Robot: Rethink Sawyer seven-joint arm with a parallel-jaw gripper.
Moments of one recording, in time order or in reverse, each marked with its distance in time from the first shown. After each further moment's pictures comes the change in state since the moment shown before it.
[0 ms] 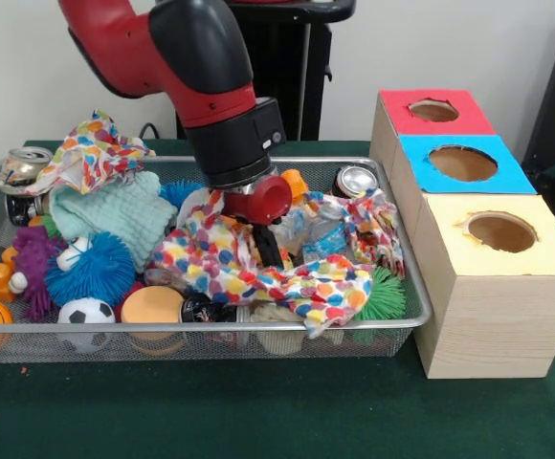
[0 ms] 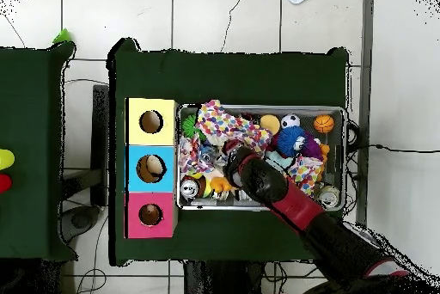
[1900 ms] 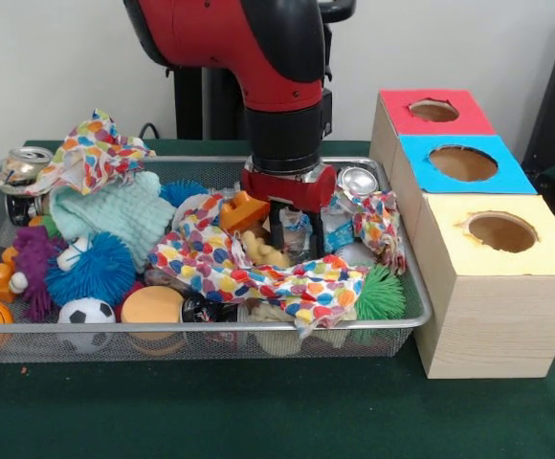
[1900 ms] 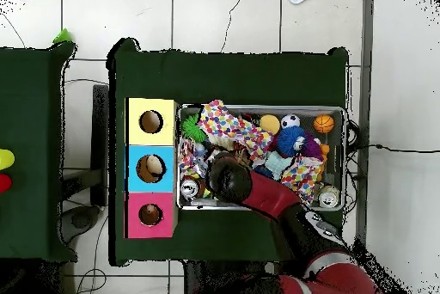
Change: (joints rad) arm 0.370 -0.090 -0.305 -0.083 -0.038 0.080 0.000
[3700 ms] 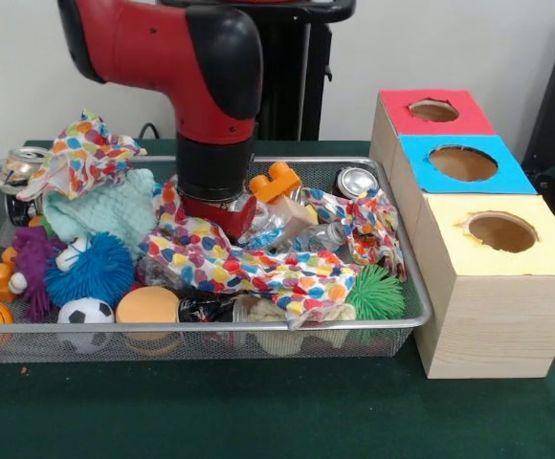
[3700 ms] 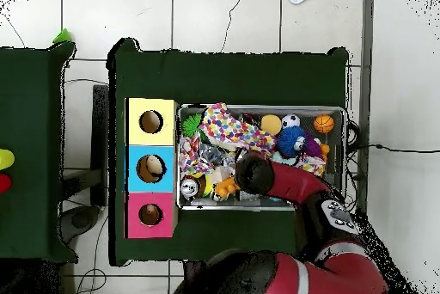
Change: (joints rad) arm -0.003 0.100 -0.139 -0.224 -0.215 0.133 0.000
